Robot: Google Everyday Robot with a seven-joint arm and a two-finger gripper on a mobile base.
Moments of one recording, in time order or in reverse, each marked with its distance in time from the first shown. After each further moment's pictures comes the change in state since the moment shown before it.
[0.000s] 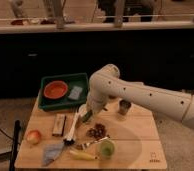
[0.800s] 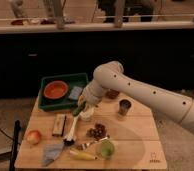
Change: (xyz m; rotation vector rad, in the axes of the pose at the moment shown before) arm -0.029 -0.044 -0.020 0.167 -0.201 -0.037
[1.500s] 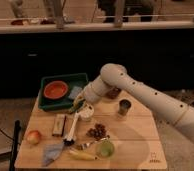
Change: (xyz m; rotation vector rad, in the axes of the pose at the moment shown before) arm -0.008 -0.013 0.008 0.084 -0.225 0.069
